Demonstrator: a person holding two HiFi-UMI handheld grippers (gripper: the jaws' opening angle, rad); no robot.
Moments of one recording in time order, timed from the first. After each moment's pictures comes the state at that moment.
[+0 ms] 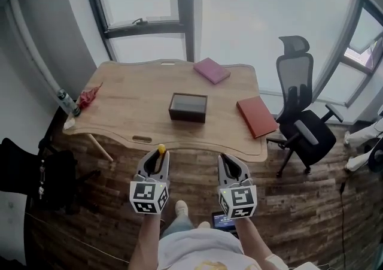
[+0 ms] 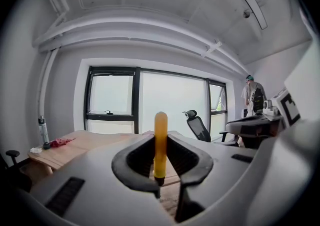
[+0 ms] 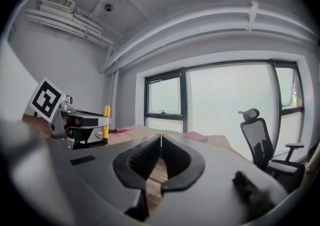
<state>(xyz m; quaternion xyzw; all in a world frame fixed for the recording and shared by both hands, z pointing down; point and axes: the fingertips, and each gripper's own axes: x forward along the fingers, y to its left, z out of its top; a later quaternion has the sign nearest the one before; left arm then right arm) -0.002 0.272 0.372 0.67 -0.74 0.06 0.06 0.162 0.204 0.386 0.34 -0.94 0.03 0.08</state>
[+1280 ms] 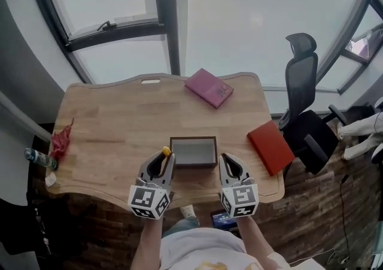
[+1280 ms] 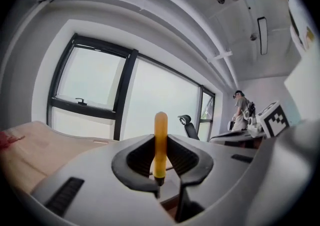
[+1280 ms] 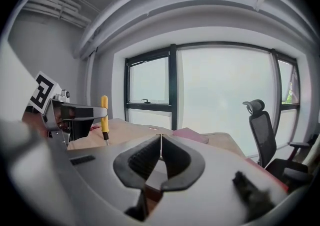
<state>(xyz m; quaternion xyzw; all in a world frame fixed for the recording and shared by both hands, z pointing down) -0.166 -0.009 0.400 0.77 -0.63 0.01 0.11 -0.012 -0.055 0.432 0.41 -0.90 0.06 0.14</state>
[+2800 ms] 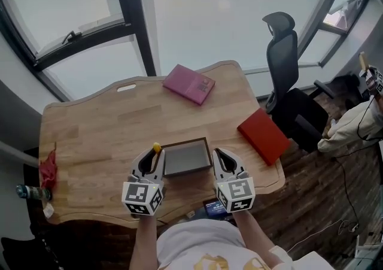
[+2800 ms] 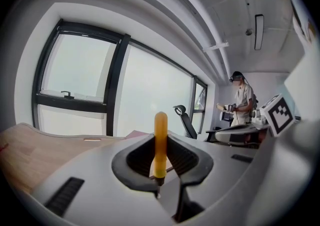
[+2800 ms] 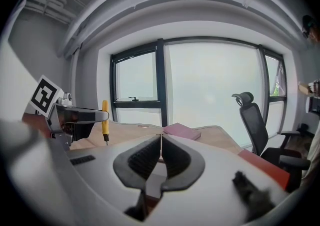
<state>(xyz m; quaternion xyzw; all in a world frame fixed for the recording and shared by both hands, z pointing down) -0.183 -0.075 0.440 0.80 -0.58 0.06 0.12 -0.014 -0.094 0.464 0.47 -0.87 0.10 0.14</state>
